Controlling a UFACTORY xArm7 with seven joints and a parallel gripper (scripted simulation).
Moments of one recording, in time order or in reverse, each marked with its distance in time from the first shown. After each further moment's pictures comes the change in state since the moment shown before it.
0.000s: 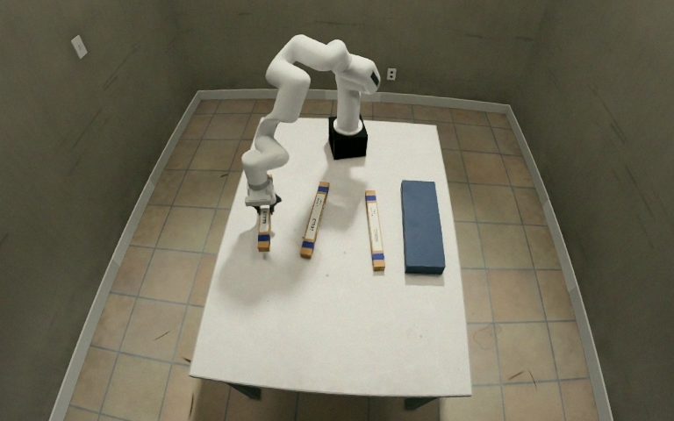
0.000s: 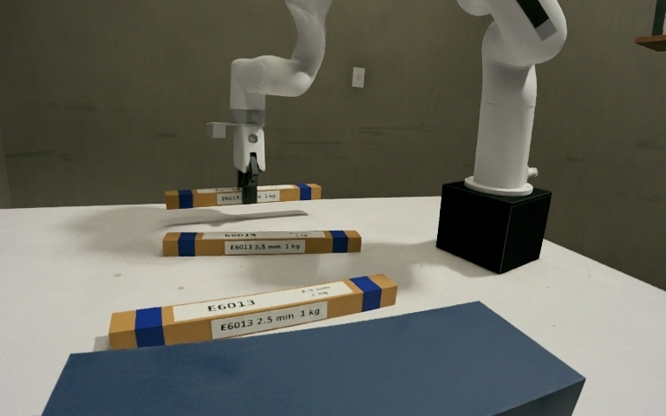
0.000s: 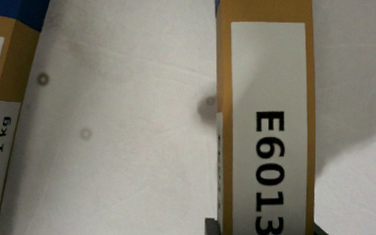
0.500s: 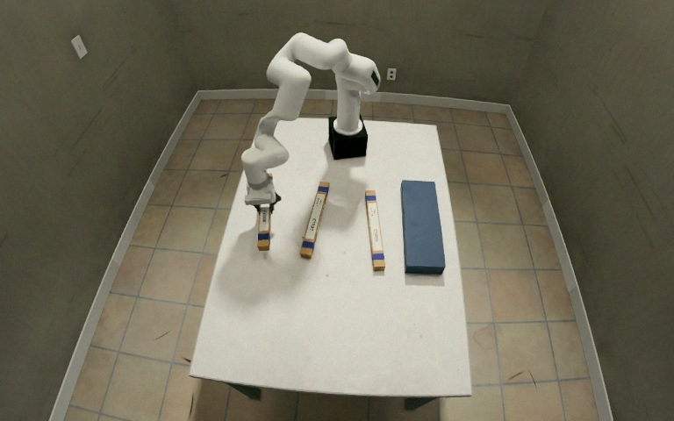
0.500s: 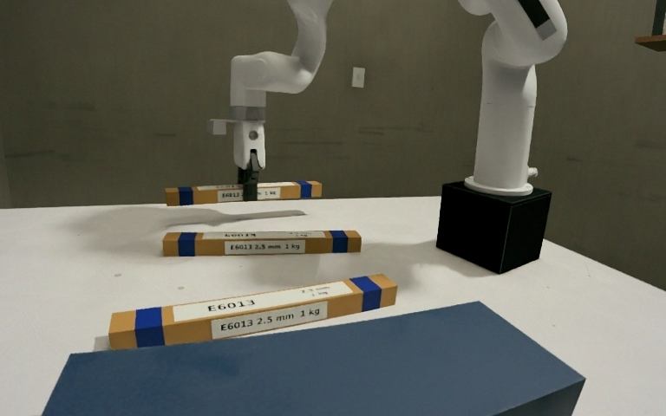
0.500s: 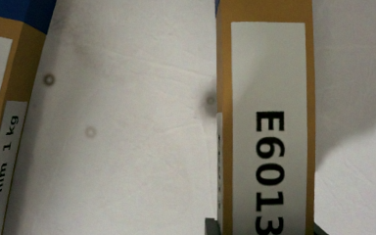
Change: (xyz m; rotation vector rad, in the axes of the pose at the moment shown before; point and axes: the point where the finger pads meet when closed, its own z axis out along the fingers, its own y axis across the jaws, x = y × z) arm -0.001 -0.001 -0.007 0.001 -0.002 0.000
